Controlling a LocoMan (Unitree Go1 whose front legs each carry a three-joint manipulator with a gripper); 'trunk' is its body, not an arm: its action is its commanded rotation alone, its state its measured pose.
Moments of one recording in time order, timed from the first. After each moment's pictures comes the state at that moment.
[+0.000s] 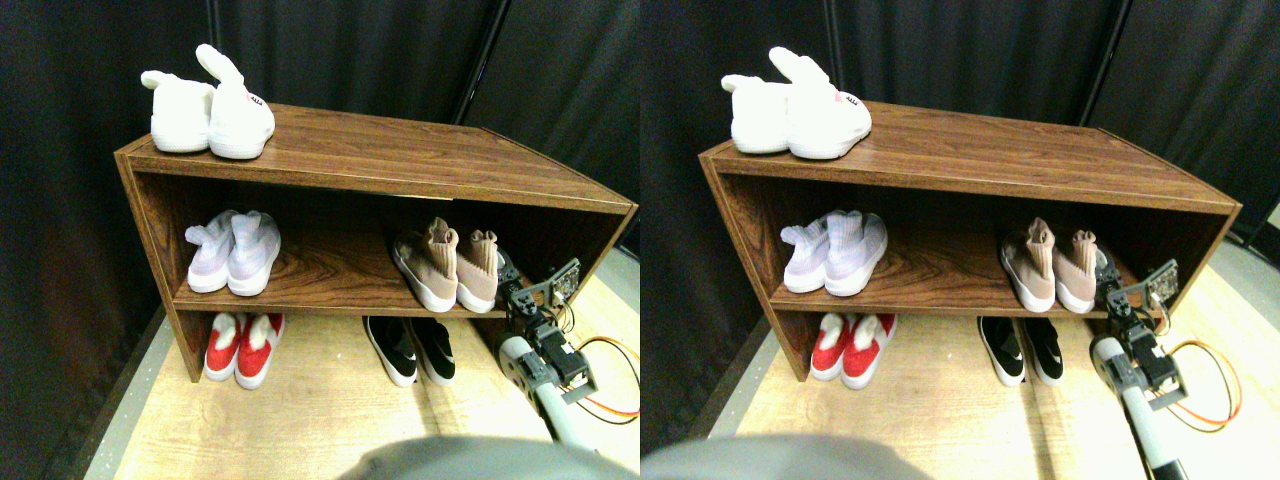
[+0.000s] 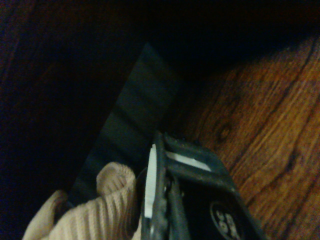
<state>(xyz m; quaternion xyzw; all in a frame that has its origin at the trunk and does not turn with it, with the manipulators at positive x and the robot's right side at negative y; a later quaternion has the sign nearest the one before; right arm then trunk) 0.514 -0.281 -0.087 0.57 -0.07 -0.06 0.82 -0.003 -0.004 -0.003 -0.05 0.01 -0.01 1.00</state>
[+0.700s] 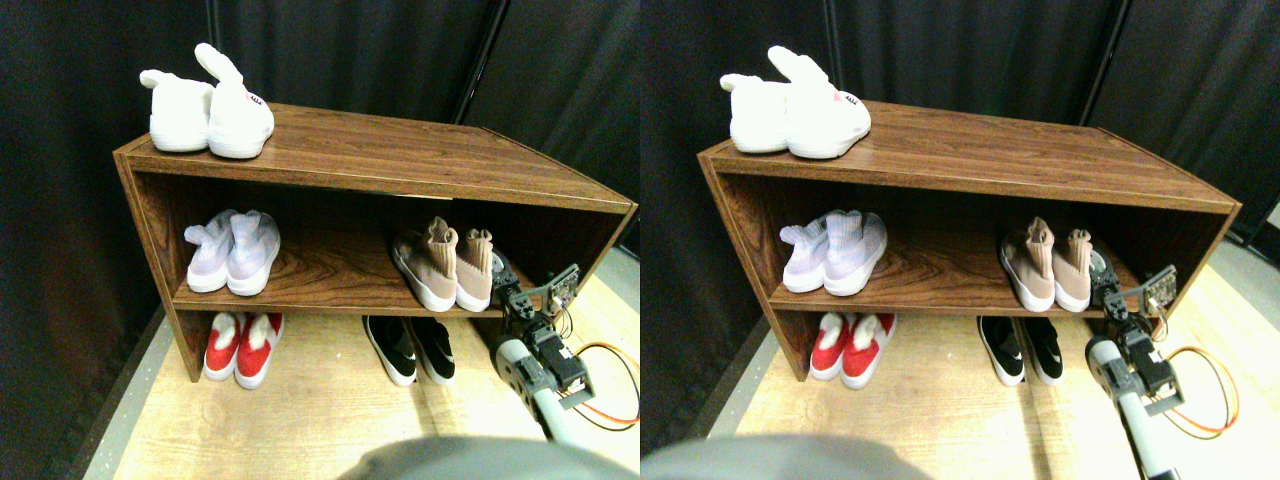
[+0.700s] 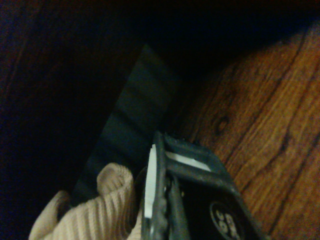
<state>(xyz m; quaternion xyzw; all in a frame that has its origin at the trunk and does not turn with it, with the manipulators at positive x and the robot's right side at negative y) 0.511 -0.280 -0.087 0.57 -0.07 -0.07 0.82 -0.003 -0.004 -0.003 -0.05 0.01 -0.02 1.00</state>
